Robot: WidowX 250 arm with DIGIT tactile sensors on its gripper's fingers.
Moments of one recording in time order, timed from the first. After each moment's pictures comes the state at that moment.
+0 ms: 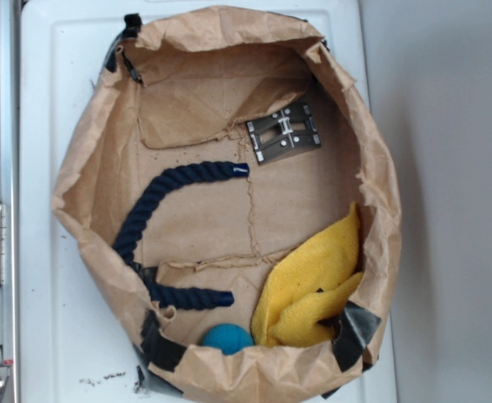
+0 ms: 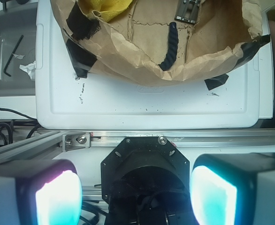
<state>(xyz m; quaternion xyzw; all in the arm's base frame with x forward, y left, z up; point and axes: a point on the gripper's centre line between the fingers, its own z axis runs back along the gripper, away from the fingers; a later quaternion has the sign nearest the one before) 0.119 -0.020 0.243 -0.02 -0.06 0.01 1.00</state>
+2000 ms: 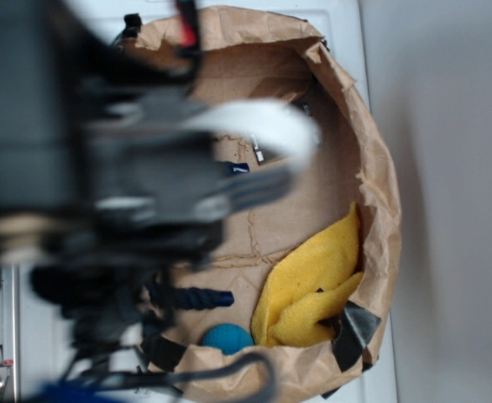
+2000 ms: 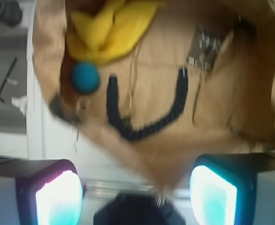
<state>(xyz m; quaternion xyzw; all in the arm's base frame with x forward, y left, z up) 0.239 0.003 0.210 -0.02 -0.04 -0.02 1.00</state>
